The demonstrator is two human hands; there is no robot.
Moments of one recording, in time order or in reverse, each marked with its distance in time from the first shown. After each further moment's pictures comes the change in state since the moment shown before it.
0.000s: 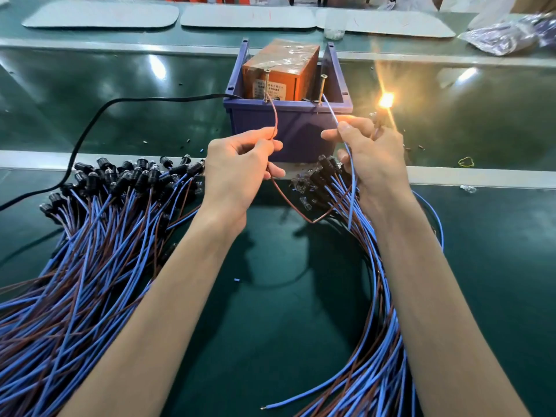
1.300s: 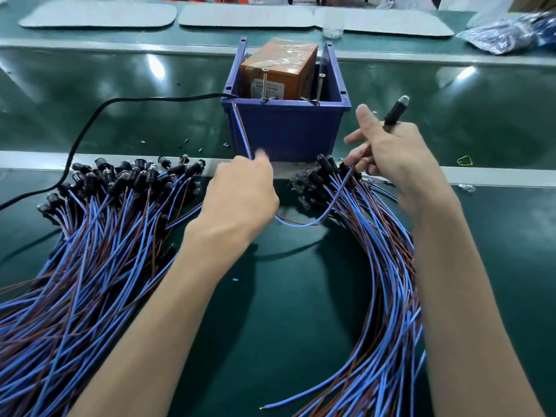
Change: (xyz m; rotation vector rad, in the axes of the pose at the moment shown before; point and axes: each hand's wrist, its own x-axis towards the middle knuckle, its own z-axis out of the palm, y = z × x) left_hand -0.016 0.011 -0.001 1.380 -0.242 0.218; right_hand 0.010 -0.015 -0.031 -0.421 -0.100 0.077
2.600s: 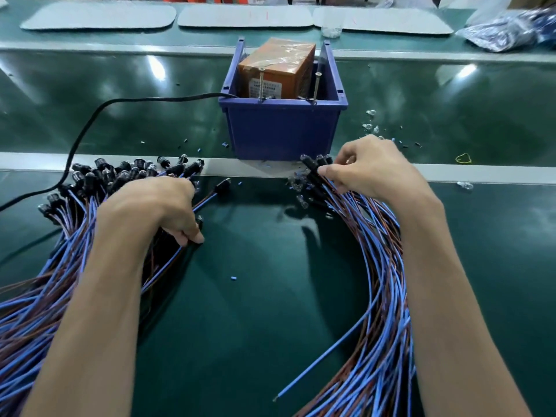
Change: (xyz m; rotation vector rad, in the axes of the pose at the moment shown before) left_hand 0.018 -0.087 -0.009 0.100 -0.601 -0.199; right_hand -0.006 0.004 0.008 -0.711 -0.147 -0.072
